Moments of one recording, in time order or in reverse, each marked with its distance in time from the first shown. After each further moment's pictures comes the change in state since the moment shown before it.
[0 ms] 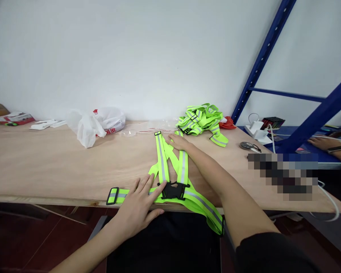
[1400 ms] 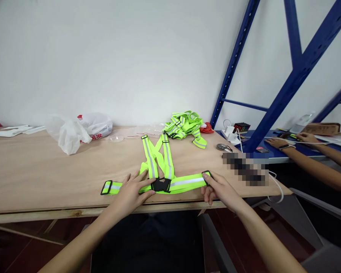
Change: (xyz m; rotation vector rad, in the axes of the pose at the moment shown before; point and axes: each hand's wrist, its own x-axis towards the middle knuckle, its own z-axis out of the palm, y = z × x) left_hand 0.034 -0.002 -0.017 -0.266 -0.004 -0.093; right_hand -0.295 -0.056 -0.051 1.148 0.196 0.664
